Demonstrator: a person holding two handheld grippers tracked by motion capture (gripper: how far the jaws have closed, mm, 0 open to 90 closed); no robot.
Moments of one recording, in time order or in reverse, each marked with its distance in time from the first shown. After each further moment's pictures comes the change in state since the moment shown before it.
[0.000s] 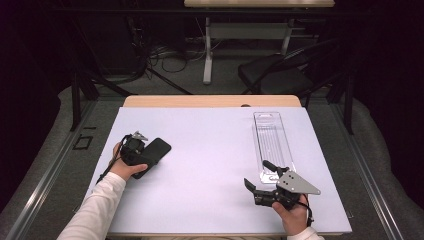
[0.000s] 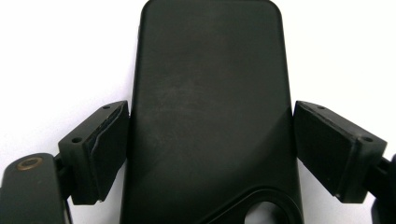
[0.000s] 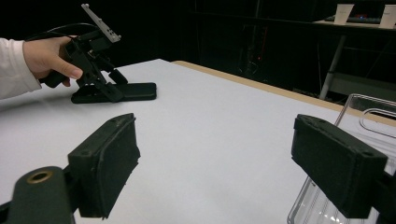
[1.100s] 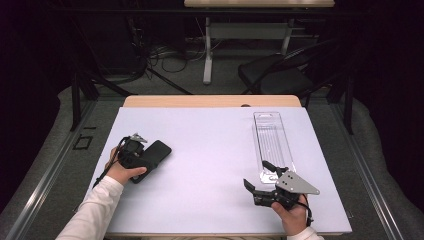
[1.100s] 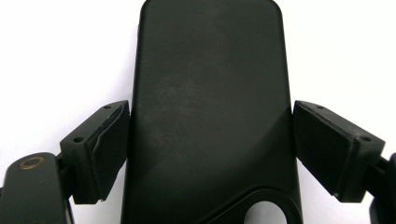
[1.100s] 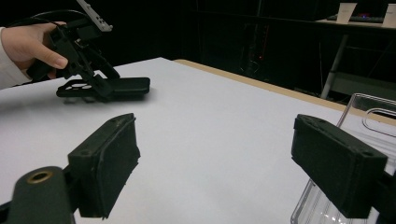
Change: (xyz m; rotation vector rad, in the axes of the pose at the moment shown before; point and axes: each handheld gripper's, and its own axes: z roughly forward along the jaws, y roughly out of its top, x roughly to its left) left arm -0.020 -0.001 -0.025 0.018 -0.020 -0.007; right arm 0.001 0.000 0.001 0.005 0.006 -0.004
